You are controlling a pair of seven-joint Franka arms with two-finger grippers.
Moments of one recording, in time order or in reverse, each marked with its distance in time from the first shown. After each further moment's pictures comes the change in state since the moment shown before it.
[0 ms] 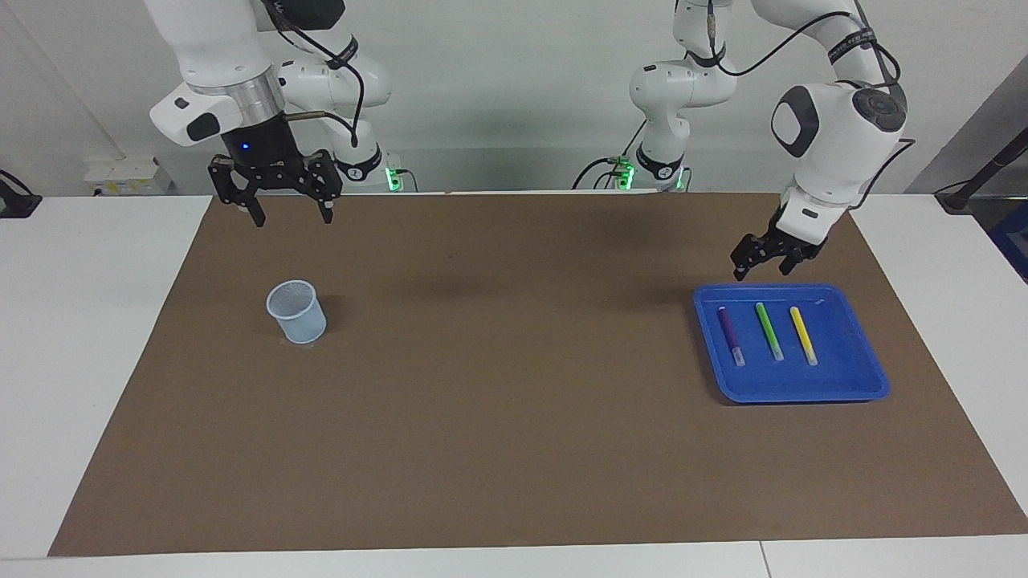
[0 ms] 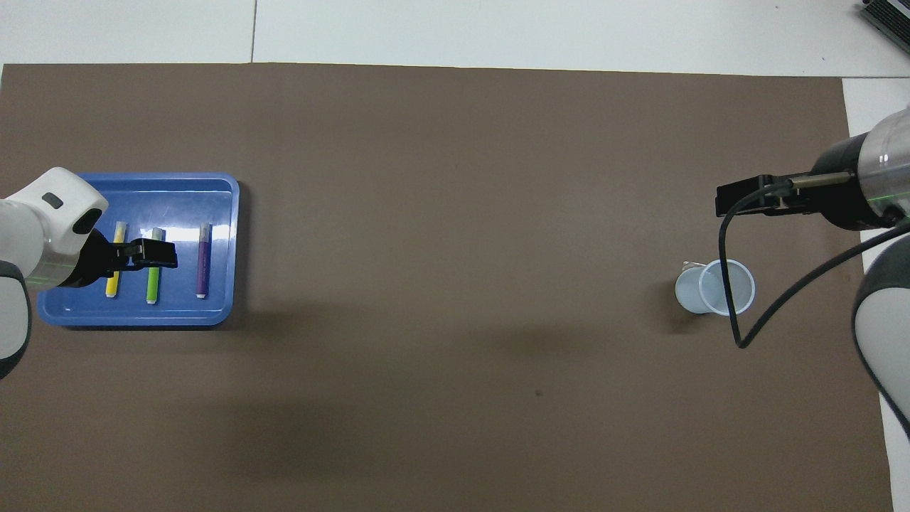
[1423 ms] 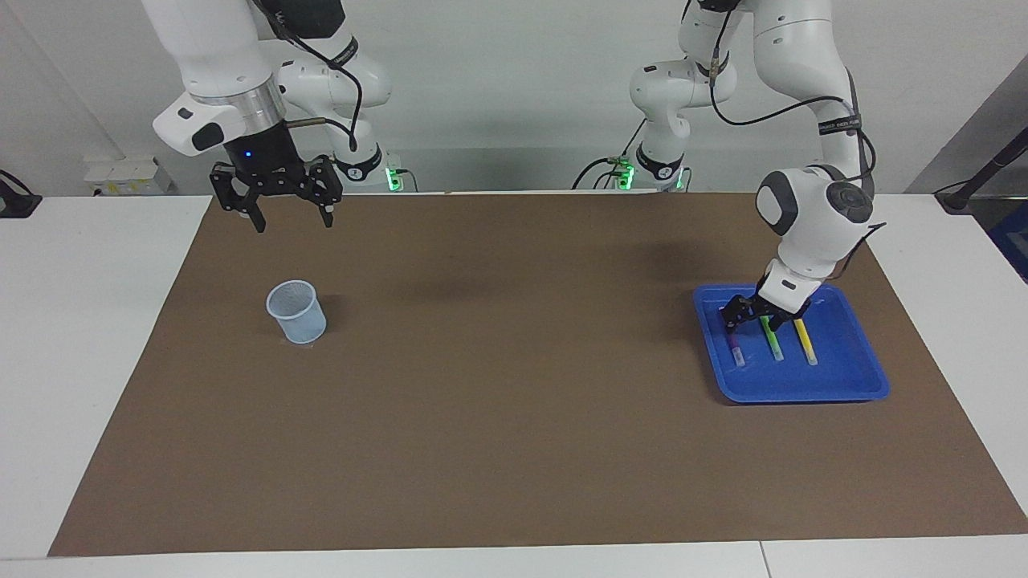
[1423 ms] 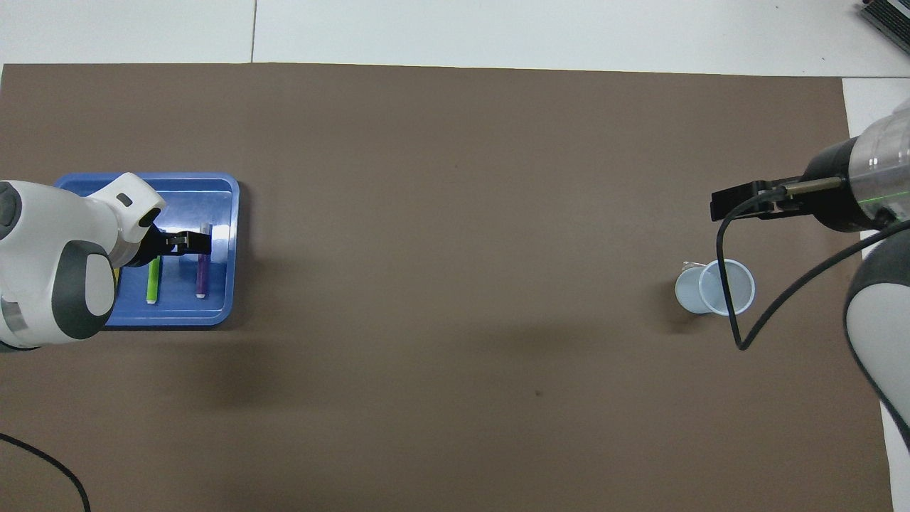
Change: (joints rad) left arm 0.024 0.266 -0.003 -0.025 -0.002 0.308 0.115; right arm -0.003 -0.001 -0.003 -0.021 0.038 0.016 -0.017
